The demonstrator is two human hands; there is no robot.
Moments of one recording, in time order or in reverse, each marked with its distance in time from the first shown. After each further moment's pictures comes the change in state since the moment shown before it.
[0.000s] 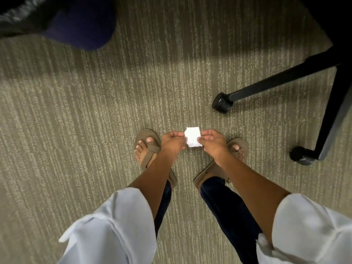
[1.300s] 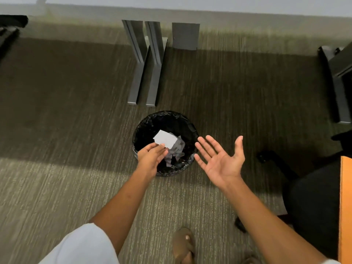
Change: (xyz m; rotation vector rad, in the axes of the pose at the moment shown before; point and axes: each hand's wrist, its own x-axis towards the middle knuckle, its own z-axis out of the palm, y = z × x) left_hand -0.227 0.393 -0.255 -0.662 0.072 0.454; right_hand -0.264 -0.448 0.053 0.902 -0.561 -0.292
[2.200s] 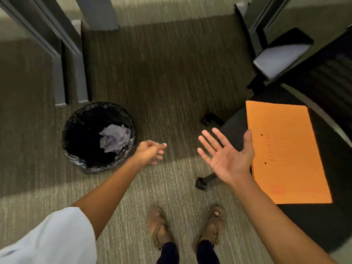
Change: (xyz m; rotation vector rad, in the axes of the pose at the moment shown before) left_hand -0.053 -0.115 0.130 0.922 -0.395 -0.145; right_hand -0.116 -0.094 -0.167 0.282 0.068 -0.154
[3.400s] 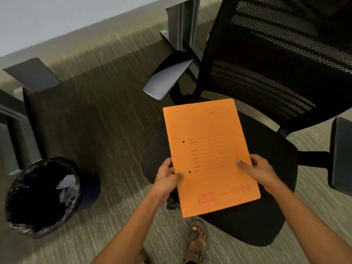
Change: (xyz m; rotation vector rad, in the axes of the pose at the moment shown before) left_hand -0.079 0.043 0.288 0.039 -0.311 0.217; right_hand -0.109 -0.234 -0.235 -1.155 0.707 -0.118
